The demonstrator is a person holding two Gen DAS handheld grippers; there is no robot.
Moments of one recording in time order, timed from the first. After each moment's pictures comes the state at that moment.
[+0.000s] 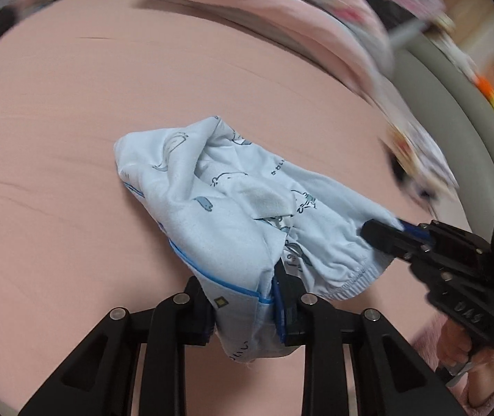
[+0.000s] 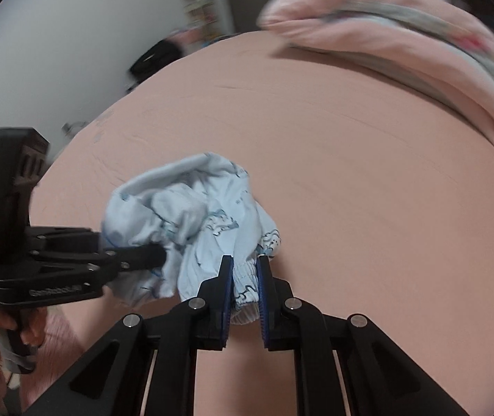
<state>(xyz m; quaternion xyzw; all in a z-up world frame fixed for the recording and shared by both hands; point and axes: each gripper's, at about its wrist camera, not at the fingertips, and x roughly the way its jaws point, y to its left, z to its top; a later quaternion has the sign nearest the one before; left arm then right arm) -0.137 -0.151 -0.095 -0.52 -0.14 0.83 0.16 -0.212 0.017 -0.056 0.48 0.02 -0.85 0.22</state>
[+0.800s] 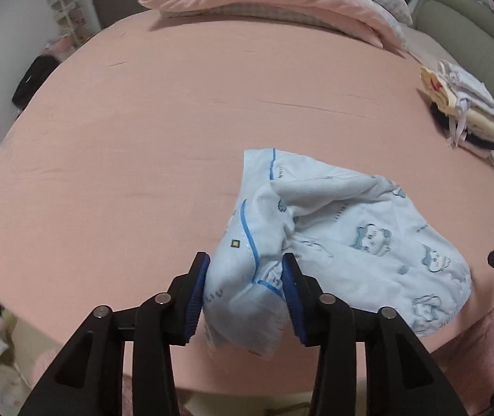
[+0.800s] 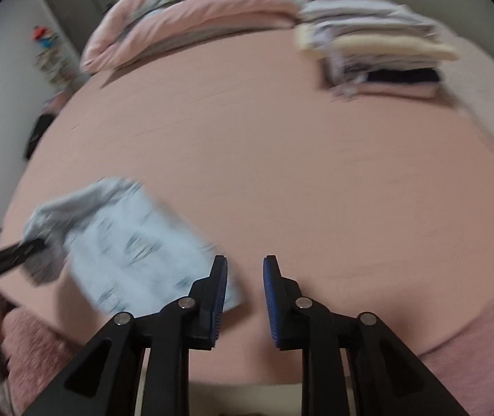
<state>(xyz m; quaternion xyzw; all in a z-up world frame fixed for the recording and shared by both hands) -0.123 -0.059 -0.079 -0.53 -0.03 0.85 0.01 -0.081 0.267 -0.089 0.50 -0.13 -0.85 -0.01</state>
